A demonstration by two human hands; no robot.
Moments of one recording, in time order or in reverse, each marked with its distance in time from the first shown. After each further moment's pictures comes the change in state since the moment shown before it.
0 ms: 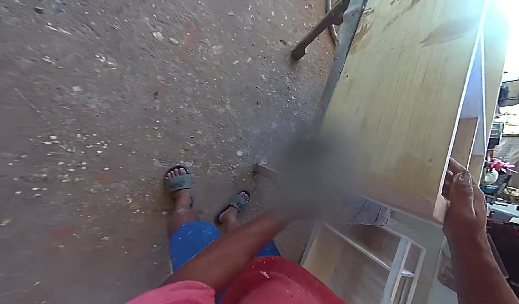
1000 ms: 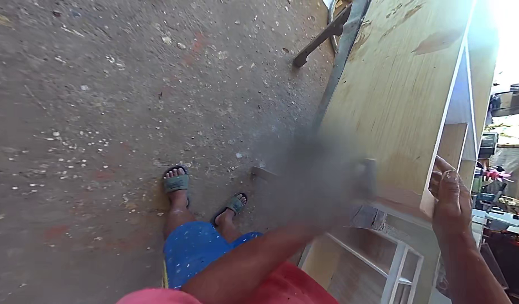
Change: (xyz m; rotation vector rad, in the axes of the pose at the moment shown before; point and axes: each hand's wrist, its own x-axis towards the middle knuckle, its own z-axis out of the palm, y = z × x) left_hand 0.014 0.078 0.004 -0.041 0.114 0.071; right_hand -0.001 -0.005 0.003 -0.044 0.010 -0.033
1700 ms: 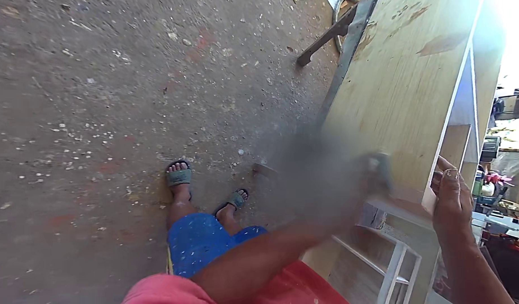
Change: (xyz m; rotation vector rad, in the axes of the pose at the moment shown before) left_hand 0.010 0.022 0.003 0.012 0.024 0.020; right_hand -0.001 0.001 -0.001 -0.004 -0.007 -0.002
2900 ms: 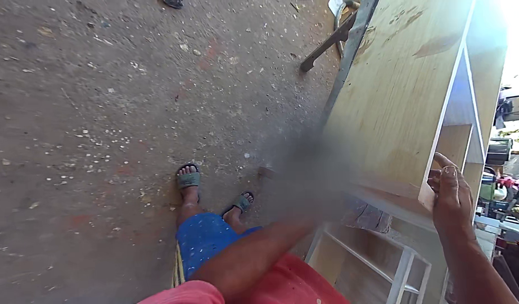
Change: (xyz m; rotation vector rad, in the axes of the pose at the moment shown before) left_hand -0.007 -0.019 -0.014 0.084 -0.173 -0.372; right_hand -0.001 -0.007 0.001 -0.054 0.011 -0.005
